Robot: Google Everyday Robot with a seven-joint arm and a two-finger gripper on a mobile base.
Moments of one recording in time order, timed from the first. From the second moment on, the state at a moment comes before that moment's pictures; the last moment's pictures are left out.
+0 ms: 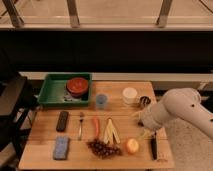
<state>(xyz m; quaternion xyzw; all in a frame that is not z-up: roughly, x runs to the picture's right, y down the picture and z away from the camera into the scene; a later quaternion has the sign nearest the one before) 0.152 0.179 0.647 -0.27 -0.23 -0.02 0.93</state>
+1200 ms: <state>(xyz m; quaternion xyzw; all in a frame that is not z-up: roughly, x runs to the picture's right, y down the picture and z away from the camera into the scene) 0.055 0.271 0.696 -0.34 -0.33 -0.05 0.88</state>
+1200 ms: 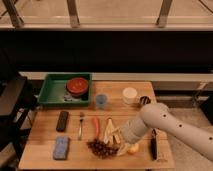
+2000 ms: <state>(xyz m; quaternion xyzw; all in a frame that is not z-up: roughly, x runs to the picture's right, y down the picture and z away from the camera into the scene) 0.001 0.322 0.732 -0.38 -0.36 -0.05 0.85</state>
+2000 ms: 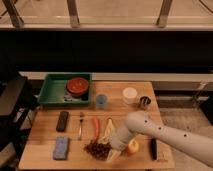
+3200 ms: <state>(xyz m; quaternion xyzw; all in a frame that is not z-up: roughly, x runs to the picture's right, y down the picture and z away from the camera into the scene) -0.005 0.308 0.726 -0.37 -0.38 -0.06 0.84</state>
